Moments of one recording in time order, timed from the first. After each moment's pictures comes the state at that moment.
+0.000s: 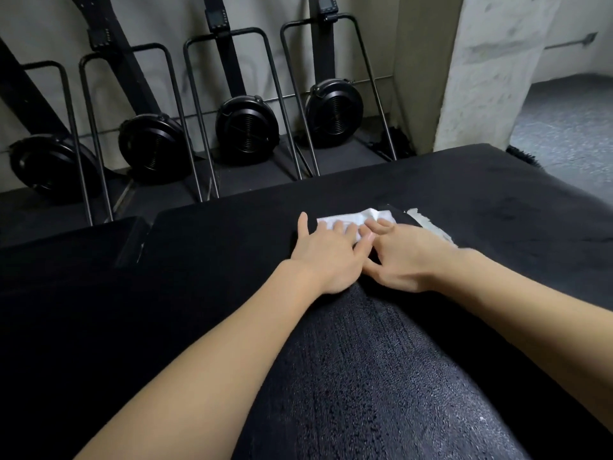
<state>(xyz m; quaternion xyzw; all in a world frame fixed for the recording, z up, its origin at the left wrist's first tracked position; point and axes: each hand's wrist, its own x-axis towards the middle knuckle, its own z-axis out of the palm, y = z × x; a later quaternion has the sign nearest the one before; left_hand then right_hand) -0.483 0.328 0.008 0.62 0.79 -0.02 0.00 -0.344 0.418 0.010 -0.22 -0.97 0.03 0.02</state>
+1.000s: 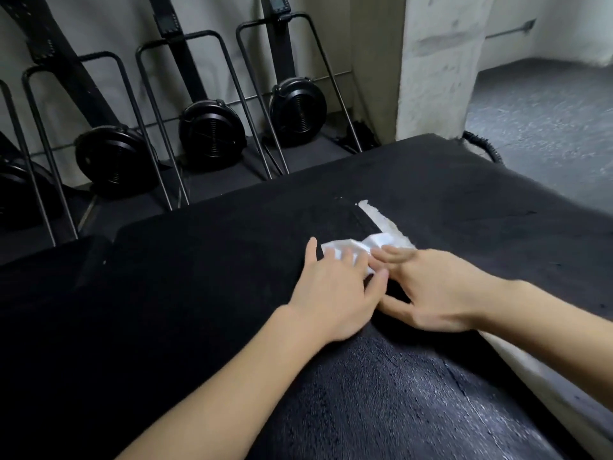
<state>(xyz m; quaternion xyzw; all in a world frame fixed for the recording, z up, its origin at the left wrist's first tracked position) -0.385 0.297 0.011 0.69 0.73 0.00 -0.02 -0.225 0.387 0.021 -0.20 -0.98 0.05 0.04</state>
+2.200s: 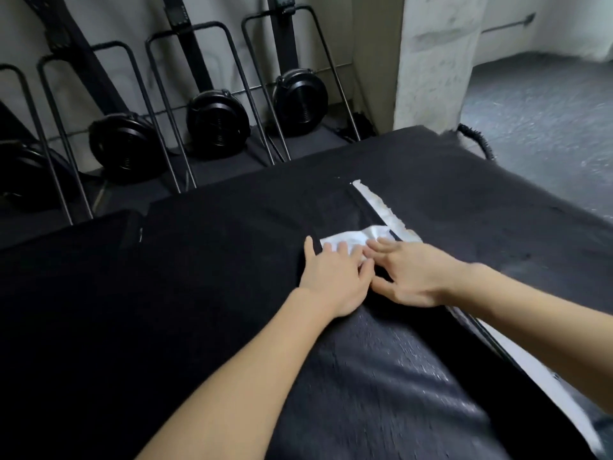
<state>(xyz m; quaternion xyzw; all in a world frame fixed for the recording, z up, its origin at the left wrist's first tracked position) -0.346 0.240 0.010 0.64 0.77 -0.01 0.02 -0.195 0.327 0.026 -0.25 -0.97 0.08 -0.03</state>
